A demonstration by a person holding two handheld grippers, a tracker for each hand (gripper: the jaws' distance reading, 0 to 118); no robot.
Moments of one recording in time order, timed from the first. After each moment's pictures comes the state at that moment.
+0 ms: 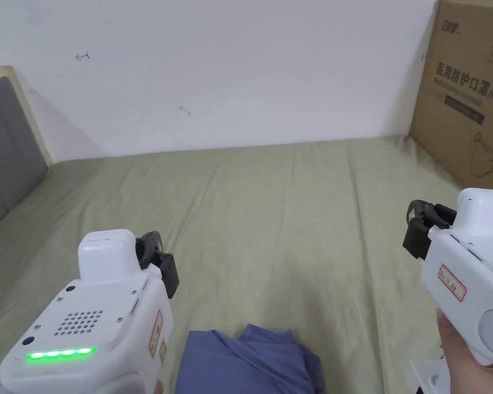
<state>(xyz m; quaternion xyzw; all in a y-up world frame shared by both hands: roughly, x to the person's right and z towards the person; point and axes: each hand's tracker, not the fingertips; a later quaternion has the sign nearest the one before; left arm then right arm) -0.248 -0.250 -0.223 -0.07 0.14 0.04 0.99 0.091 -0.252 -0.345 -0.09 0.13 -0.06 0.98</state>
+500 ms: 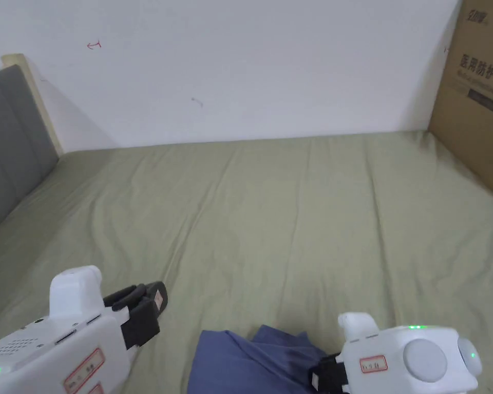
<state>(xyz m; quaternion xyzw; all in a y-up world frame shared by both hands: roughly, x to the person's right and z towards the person) -0.328 -0.286 -0.201 -0.22 0.00 0.18 0.96 0.008 -0.412 -0.368 -0.56 0.37 -0.06 0.74</state>
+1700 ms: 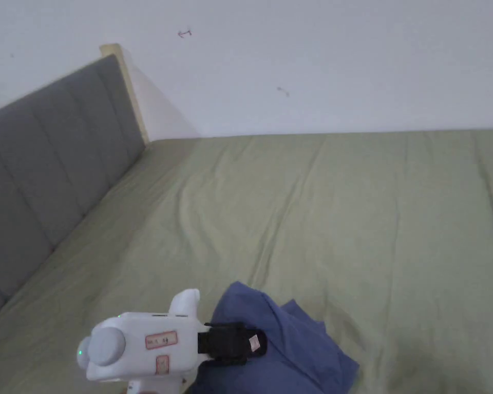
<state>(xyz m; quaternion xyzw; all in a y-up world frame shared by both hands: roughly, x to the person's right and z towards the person) -0.475 -0.385 -0.267 -0.37 -0.13 0.32 0.86 0.034 -0.363 -0.354 -0.53 0.36 -0.11 0.76</state>
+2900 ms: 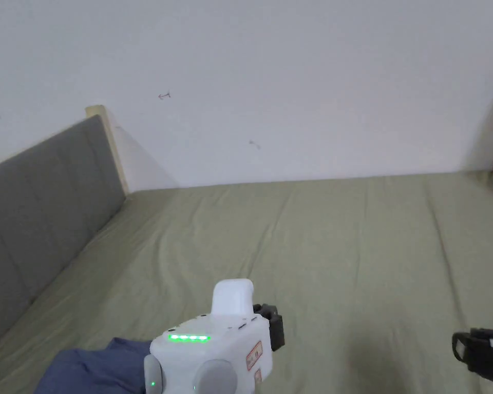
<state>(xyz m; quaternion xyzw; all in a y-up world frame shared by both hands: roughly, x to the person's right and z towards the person) -0.300 -0.265 -0.282 -0.20 0.00 0.11 0.97 0.053 -0.274 -0.361 -0.33 0.23 -0.03 0.91</state>
